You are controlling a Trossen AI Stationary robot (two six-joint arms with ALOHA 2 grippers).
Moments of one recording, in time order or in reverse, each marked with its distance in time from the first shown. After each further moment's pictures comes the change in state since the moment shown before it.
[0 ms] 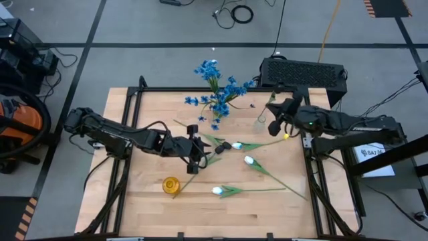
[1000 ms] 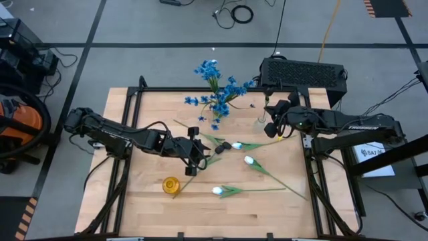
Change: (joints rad) left arm 0.000 0.000 0.000 -0.016 0.071 -0.001; right arm -0.014 0.080 0.047 -0.132 -0.004 0.046
